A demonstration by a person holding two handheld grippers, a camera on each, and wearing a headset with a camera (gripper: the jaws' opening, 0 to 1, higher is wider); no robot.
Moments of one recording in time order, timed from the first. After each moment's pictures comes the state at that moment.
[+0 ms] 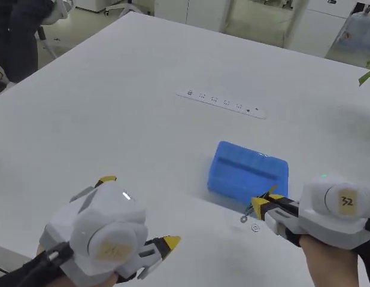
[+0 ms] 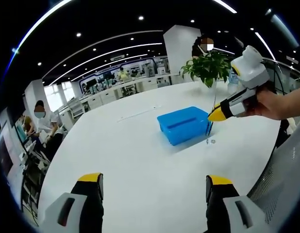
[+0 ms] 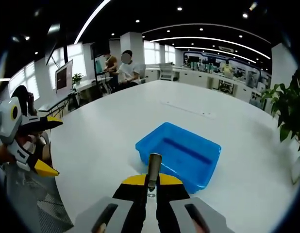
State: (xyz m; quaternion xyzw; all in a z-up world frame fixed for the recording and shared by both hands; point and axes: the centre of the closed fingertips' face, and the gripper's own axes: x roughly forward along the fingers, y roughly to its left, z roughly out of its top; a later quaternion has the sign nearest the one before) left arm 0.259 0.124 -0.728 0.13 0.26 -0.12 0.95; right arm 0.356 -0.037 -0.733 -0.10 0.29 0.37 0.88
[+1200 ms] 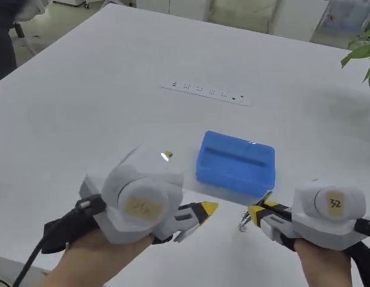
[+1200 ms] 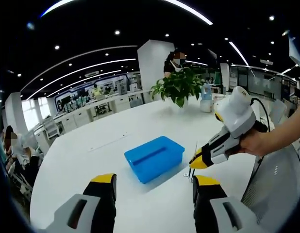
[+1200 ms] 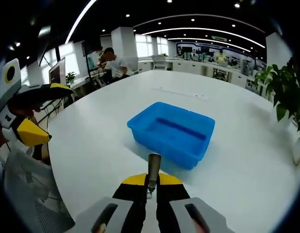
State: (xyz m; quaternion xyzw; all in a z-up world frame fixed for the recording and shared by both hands) left arm 0.304 0.034 -0.676 0.13 0.20 -0.26 0.94; right arm 0.338 -0.066 -0.771 -0.08 0.33 0.34 0.87
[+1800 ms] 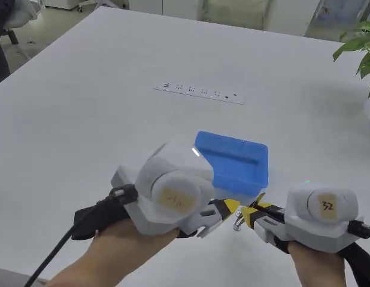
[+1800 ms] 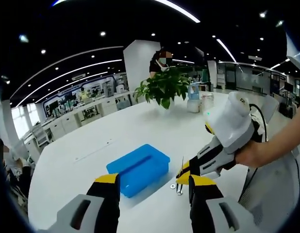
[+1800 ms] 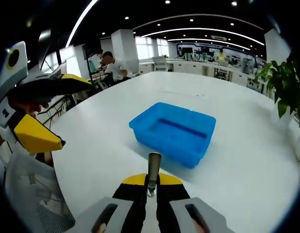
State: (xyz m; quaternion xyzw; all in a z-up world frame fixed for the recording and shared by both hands) left arm 0.315 -0.015 -0.674 0.14 0.20 -0.31 0.92; right arm 0.335 -0.068 -0.772 -0.06 0.33 0.35 0.87
